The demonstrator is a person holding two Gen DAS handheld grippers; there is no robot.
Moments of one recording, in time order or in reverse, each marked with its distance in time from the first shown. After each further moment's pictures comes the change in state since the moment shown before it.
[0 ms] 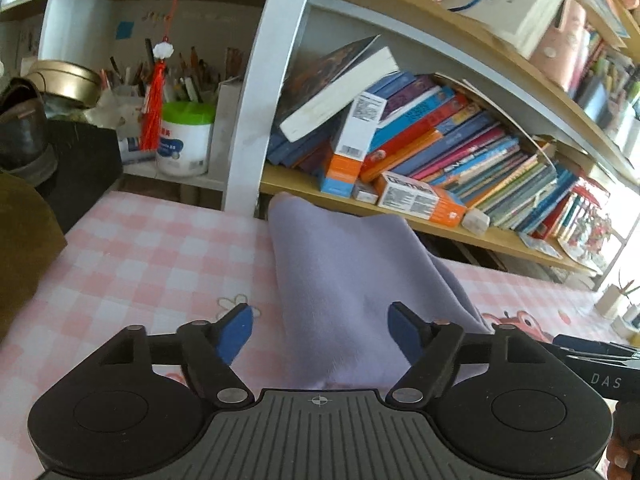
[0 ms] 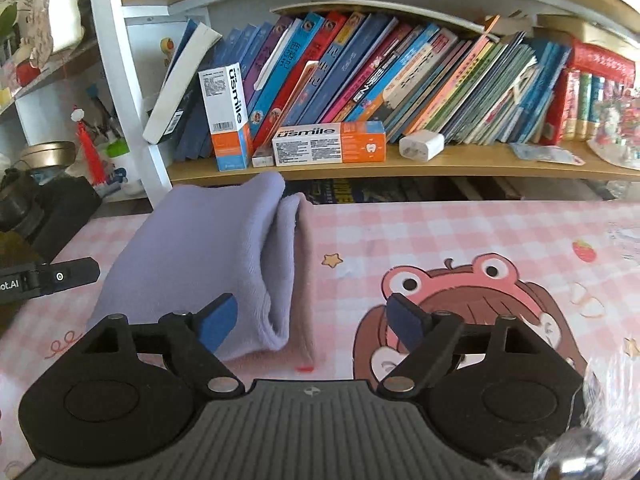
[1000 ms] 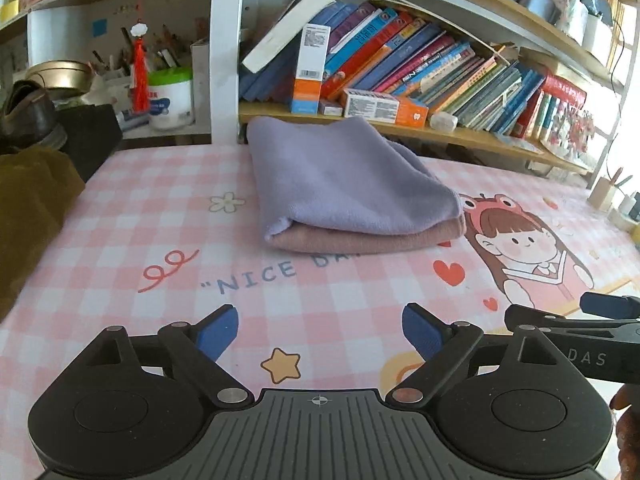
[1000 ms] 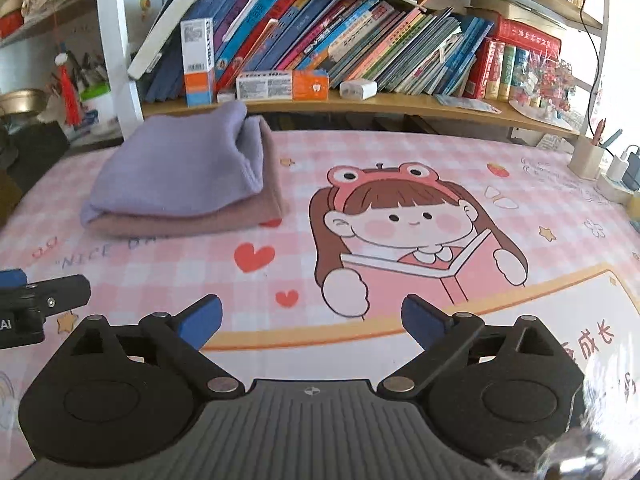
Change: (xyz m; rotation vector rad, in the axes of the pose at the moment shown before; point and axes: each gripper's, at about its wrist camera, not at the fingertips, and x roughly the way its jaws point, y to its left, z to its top) left arm -0.048 -0.035 -0.072 0.164 0.144 0.053; right arm -0.063 0.023 -0.085 0.004 0.083 -0.207
